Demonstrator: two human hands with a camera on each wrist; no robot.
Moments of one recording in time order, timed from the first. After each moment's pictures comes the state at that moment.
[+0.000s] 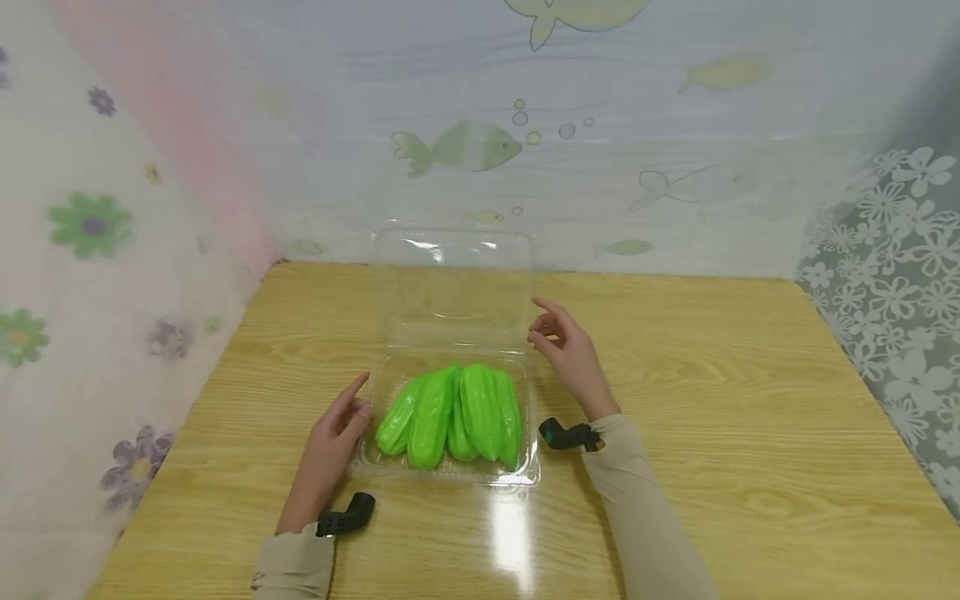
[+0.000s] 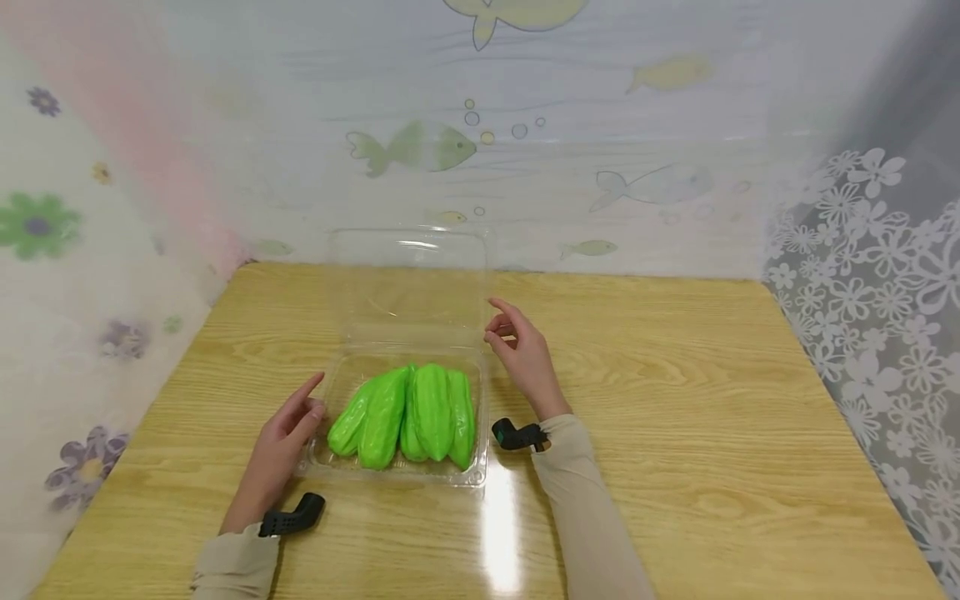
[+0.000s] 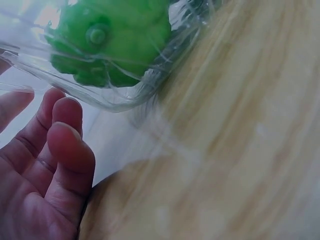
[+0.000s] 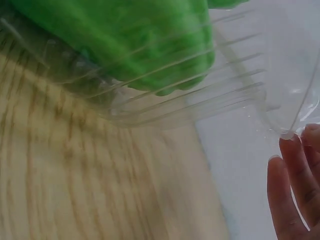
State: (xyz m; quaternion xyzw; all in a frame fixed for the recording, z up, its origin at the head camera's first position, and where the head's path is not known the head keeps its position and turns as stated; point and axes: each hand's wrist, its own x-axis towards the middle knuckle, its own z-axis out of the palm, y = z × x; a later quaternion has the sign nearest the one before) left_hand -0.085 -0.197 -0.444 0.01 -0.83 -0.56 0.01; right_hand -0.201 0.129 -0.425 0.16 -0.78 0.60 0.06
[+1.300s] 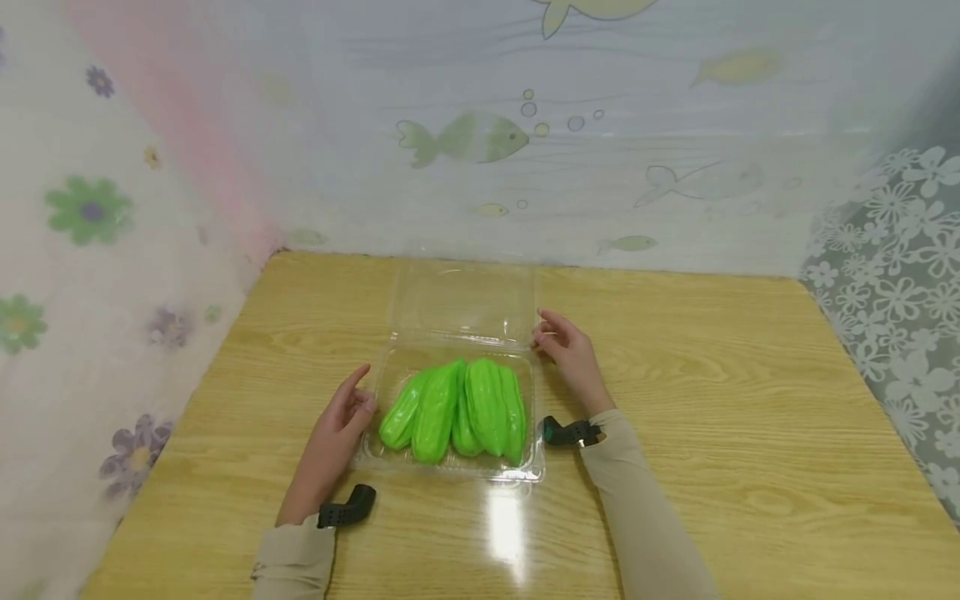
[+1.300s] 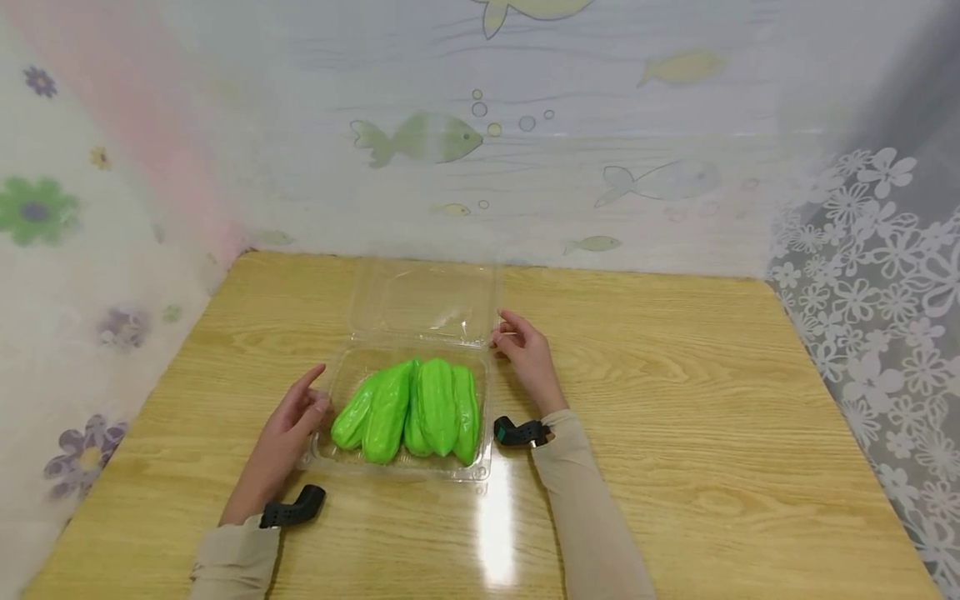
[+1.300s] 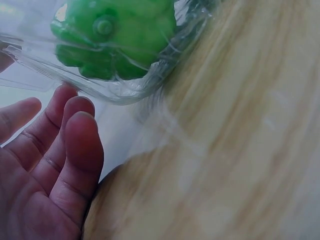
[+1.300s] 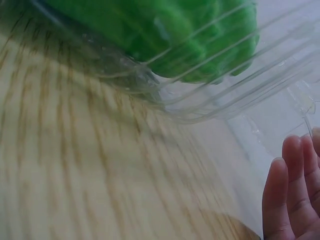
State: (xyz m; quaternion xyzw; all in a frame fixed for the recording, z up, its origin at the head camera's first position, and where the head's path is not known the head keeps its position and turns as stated) left_hand -0.082 -0.193 -0.434 -0.01 -0.82 -0.58 -0.01; right_hand -0.206 0.132 -0.447 0.07 -0.72 0.69 -0.03
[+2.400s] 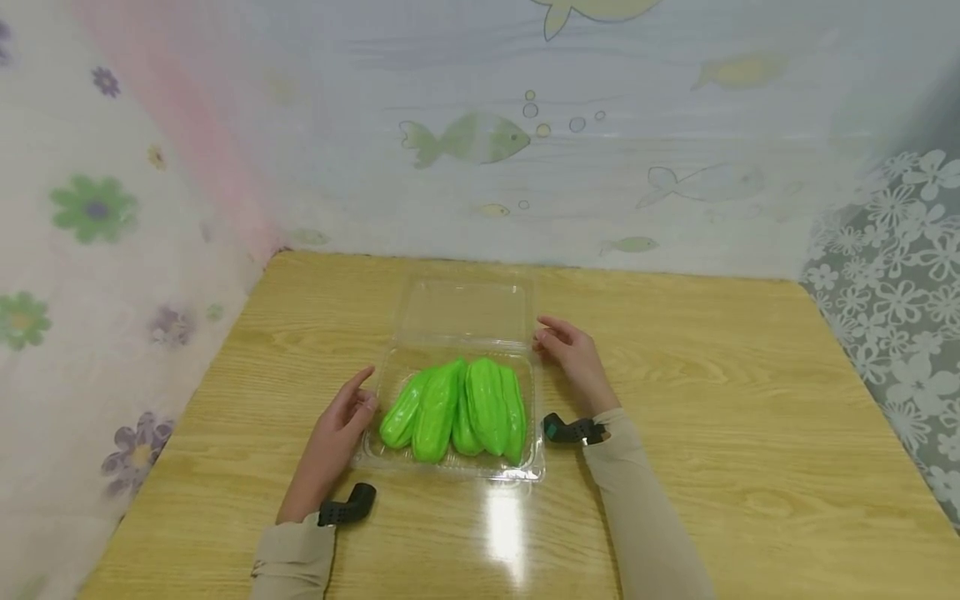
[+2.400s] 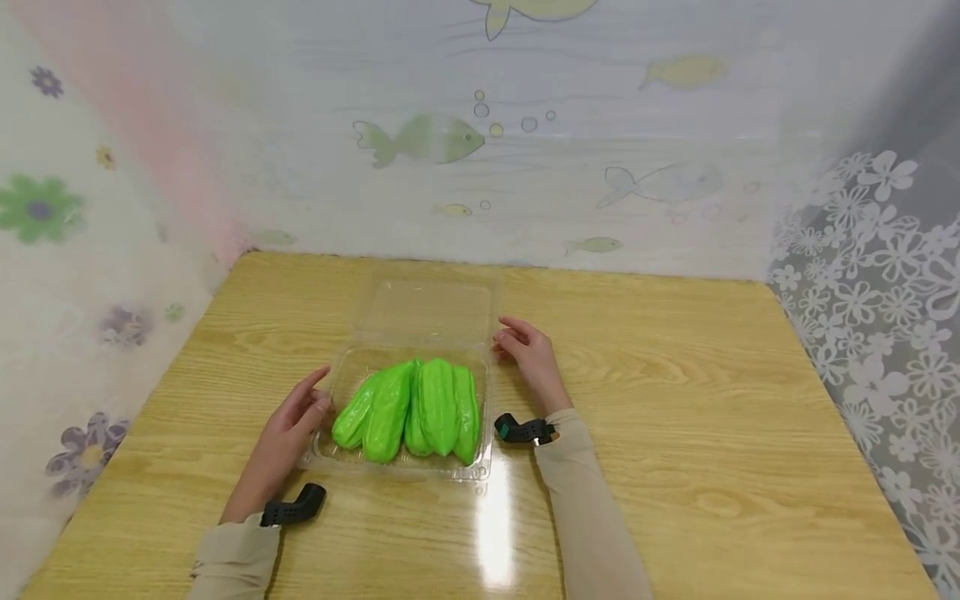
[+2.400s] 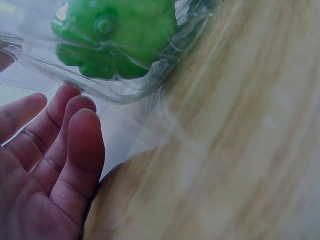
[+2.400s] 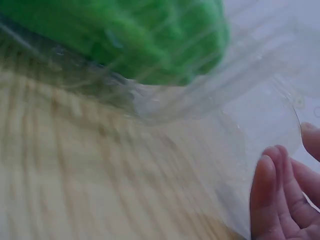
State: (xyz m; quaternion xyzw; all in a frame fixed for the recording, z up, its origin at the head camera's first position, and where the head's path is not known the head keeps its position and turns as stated) left_hand -0.092 -0.205 -0.463 -0.02 -0.83 -0.56 -0.01; right_hand -0.215 0.137 -0.466 0.01 -0.68 0.73 -0.07
